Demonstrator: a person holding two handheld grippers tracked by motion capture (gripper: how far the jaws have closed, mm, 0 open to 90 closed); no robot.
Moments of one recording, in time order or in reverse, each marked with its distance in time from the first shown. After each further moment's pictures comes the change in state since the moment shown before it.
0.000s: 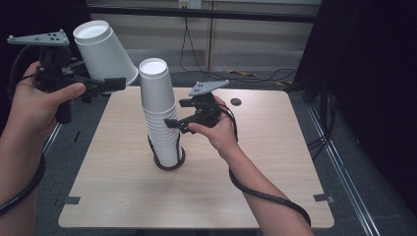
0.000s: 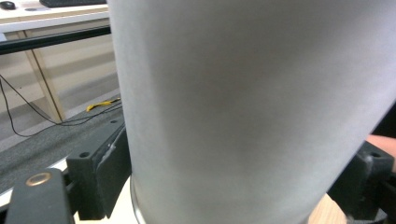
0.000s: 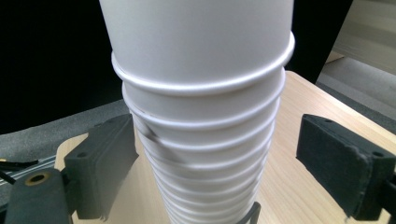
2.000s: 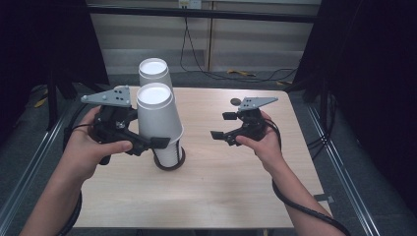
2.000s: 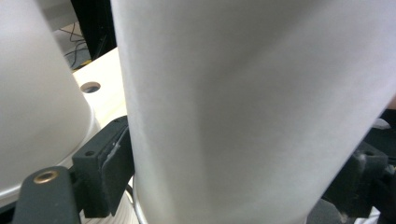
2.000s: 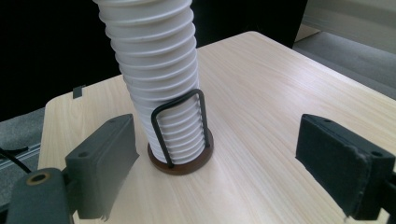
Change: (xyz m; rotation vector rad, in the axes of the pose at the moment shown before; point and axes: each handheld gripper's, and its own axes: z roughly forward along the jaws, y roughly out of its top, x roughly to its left) left arm -0.084 -0.053 0.066 0.151 -0.252 0.077; right arm -0.034 -0.069 -0.093 0.039 -0.068 0.047
